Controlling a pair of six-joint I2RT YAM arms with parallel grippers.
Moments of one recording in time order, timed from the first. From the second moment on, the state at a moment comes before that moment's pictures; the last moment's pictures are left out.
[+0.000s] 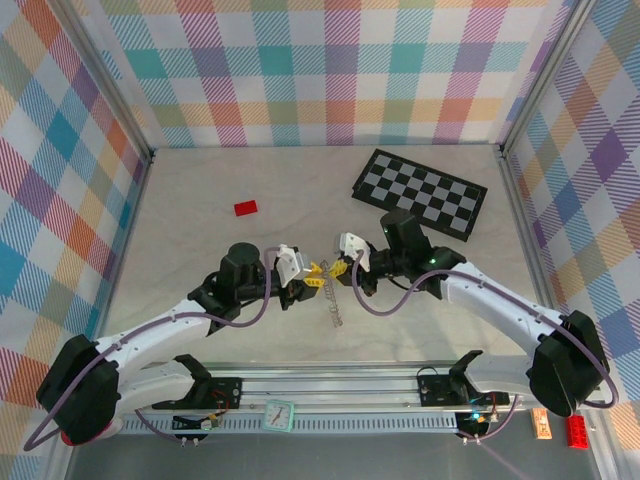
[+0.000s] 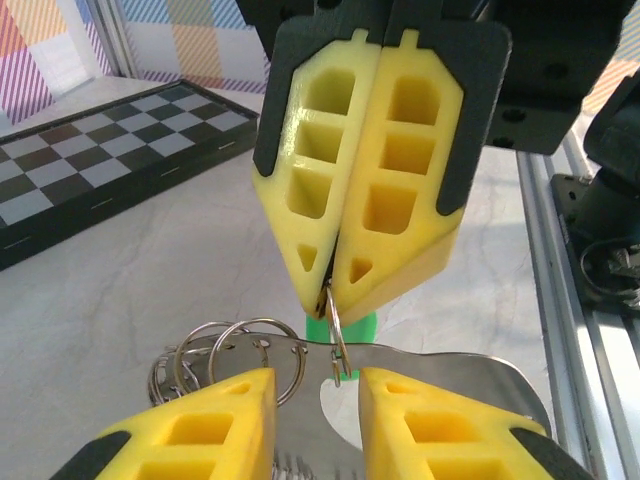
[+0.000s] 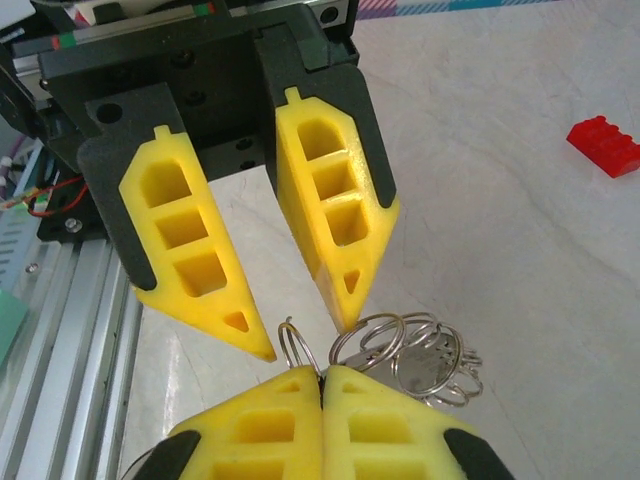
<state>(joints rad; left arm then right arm) -0.68 1.08 0.53 0.22 0.56 0.22 0.68 1.24 0.88 -0.31 -0.68 -0.48</state>
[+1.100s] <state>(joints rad) -0.68 1.10 0.53 0.20 0.60 0.26 0.63 1.21 0.79 -0.21 -0.79 -0.31</state>
